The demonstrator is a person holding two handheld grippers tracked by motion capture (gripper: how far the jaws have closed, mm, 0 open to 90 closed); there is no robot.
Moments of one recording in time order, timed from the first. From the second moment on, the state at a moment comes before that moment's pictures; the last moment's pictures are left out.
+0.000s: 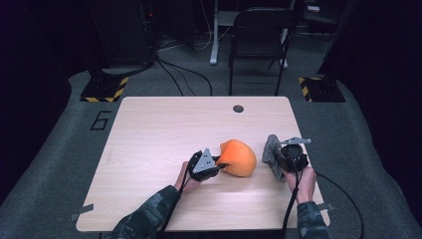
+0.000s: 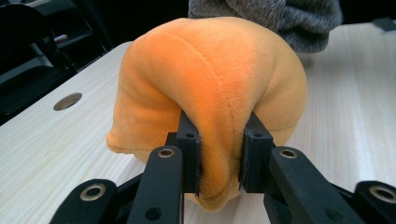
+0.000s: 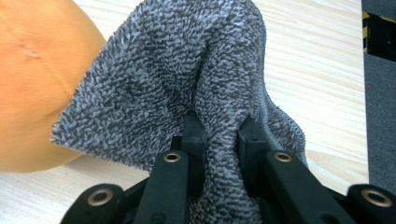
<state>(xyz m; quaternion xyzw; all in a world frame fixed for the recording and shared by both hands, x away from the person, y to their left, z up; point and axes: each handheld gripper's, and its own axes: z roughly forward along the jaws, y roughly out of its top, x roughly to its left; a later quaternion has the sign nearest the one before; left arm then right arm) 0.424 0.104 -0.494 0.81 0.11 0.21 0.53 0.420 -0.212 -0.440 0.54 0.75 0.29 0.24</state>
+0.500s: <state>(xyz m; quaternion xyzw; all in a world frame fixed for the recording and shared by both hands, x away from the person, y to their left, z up) 0.418 0.106 -0.446 0.80 0.22 0.11 0.54 0.412 -0.217 -0.415 0.53 0.74 0.32 0.25</state>
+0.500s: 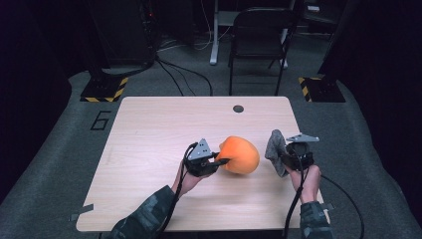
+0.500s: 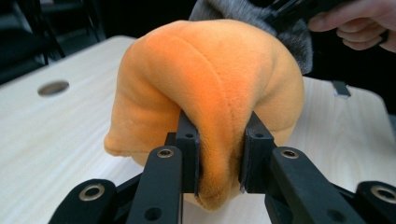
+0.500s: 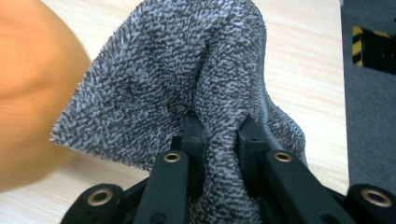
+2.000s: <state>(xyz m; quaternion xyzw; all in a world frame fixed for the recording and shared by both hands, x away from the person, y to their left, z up) 0.432 0.098 -0.472 0.82 0.30 0.06 0.48 0.413 -0.137 -0.439 0.46 0.82 0.29 0.21</state>
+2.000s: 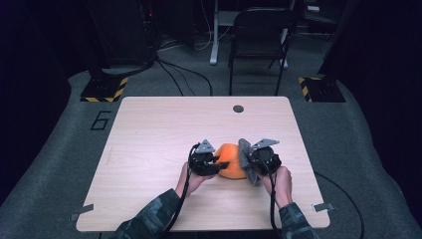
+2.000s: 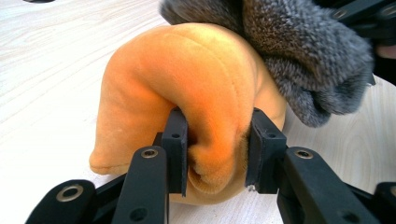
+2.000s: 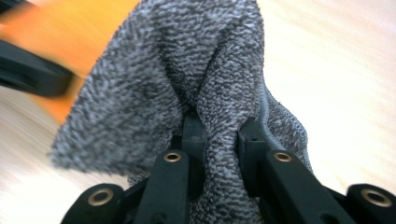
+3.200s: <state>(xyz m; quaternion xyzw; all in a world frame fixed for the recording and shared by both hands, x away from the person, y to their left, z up) 0.434 0.100 -0.473 0.81 0.31 0.05 0.50 0.401 -0.110 -0.397 0.41 0.81 0.37 0.19</state>
